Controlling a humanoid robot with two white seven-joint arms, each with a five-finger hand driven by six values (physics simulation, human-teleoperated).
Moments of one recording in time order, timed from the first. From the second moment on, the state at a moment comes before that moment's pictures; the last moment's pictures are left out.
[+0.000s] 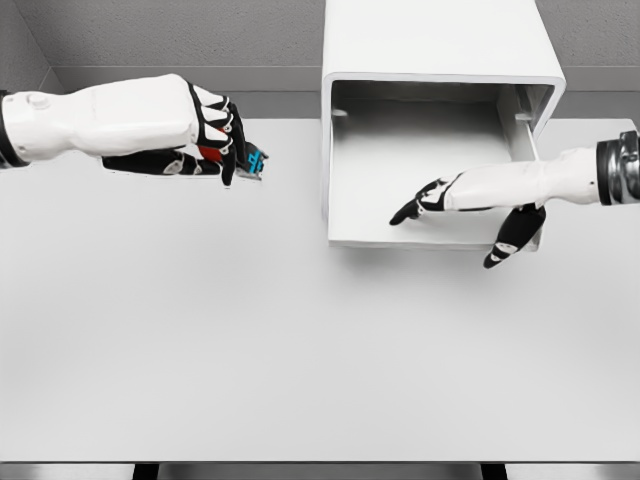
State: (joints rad) left arm -0.83 0.86 -0.58 -1.72 0.03 -0.61 -0.61; right arm -1.32 -1.05 1.46 -1.67 -0.31 -0.41 0.61
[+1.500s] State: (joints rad) left arm -0.95 0.41 -0.74 -1.52 -0.22 -0.61 -0.61; right arm -1.31 -1.17 1.47 -1.69 -0.31 -0.61 0.61
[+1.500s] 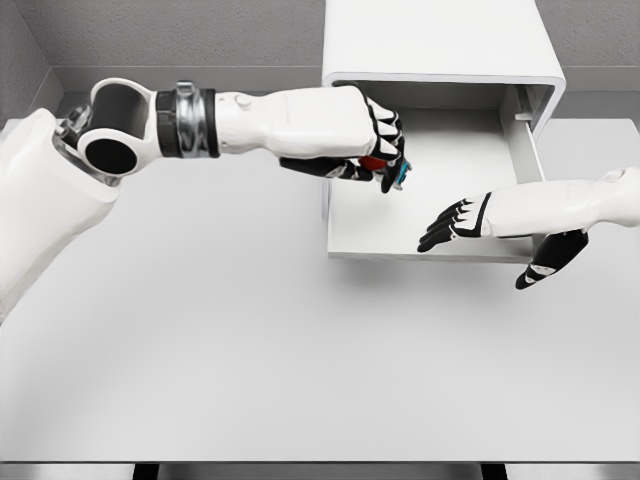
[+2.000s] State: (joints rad) left arm -0.98 0.39 -0.73 -1.55 -0.22 -0.61 -0.61; right arm -1.30 -1.16 1.47 -1.70 -0.31 -0.61 0.61
